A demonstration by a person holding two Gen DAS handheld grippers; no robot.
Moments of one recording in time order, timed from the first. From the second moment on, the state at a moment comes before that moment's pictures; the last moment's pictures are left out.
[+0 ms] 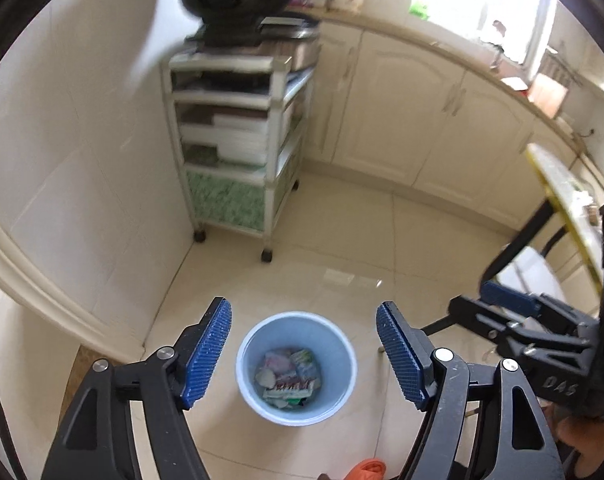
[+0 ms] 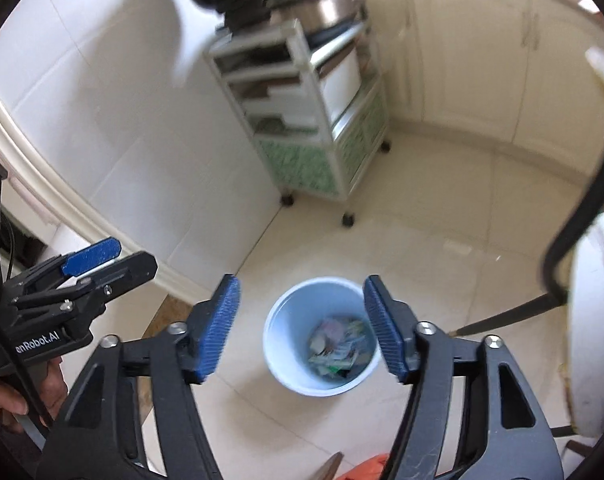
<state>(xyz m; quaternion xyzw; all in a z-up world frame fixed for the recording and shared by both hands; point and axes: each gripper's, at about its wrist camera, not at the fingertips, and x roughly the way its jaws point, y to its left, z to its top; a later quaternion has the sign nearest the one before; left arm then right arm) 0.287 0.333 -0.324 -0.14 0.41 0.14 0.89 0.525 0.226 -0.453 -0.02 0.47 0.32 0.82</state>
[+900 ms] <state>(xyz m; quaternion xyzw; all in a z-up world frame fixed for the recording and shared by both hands) 0.375 0.013 -0.219 0.02 0.35 -0.05 0.93 0.549 -0.124 -0.298 0.05 0.36 0.10 0.93</state>
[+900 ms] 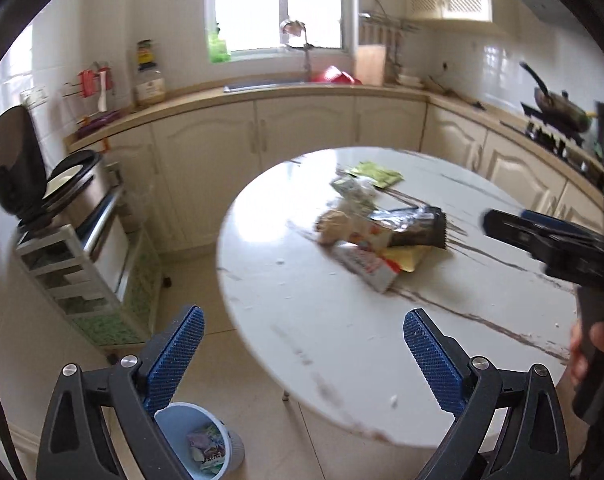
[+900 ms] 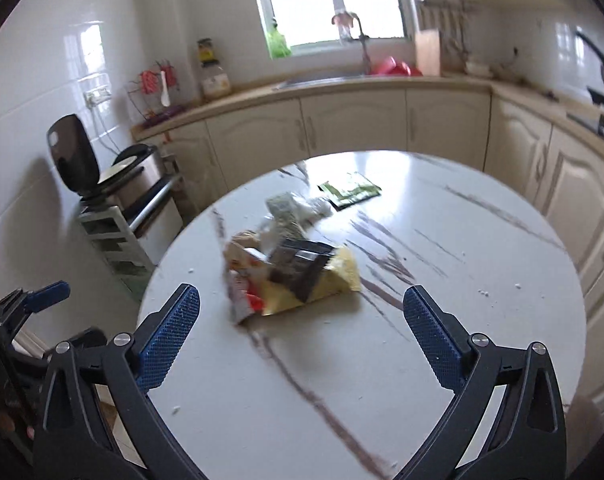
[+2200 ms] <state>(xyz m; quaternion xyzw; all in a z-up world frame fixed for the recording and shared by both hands) 0.573 -0.035 -0.310 0.00 0.45 -0.02 0.89 0.520 -0.196 -0.326 0.05 0.35 0.13 0.93</state>
